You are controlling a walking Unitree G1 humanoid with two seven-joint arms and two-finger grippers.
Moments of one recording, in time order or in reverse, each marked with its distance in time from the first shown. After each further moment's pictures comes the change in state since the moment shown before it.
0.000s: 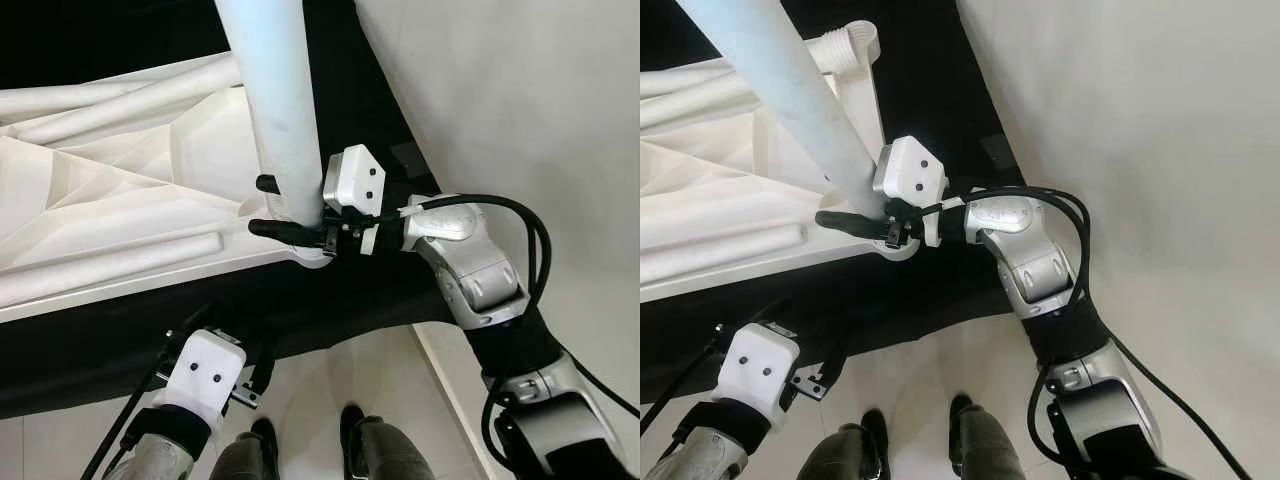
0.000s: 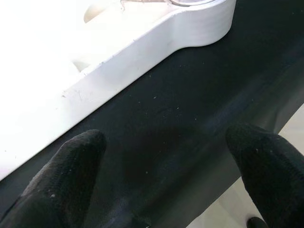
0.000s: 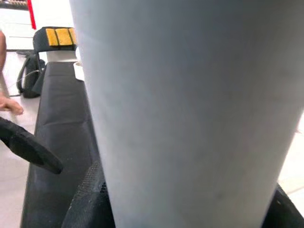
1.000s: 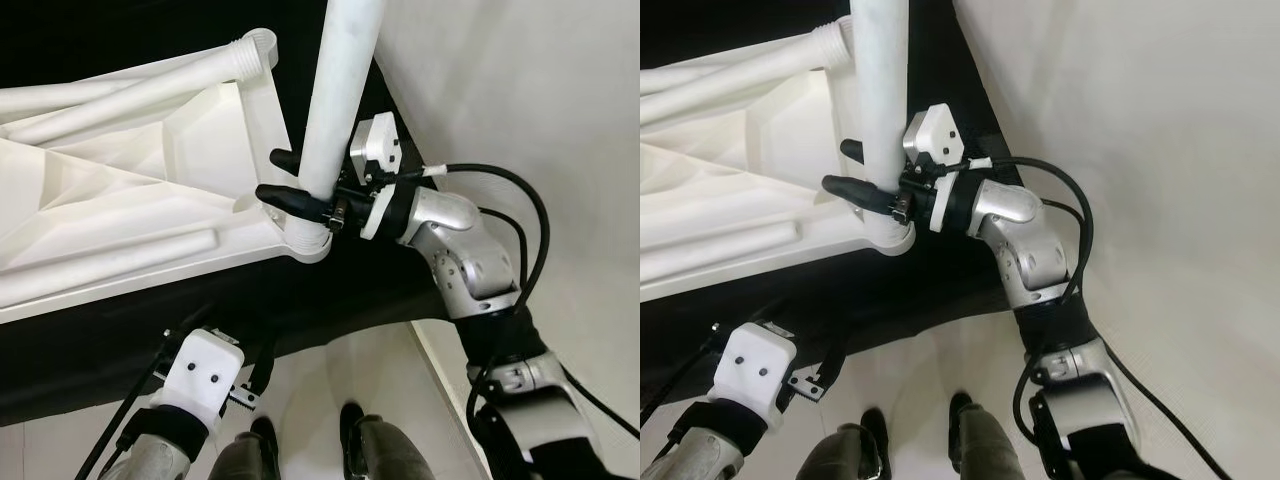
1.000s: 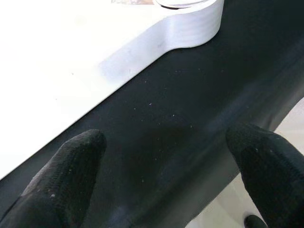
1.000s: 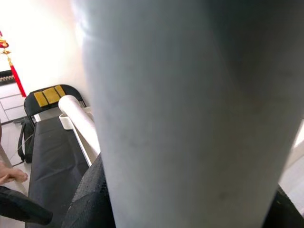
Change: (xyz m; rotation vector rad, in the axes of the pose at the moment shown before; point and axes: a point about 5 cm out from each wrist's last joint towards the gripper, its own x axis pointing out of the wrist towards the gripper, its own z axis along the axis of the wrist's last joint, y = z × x) left arm -0.002 0.001 0.004 -0.004 -0.003 -0.009; right arm -0.005 -0.006 -0.010 0.209 -0.167 -0.122
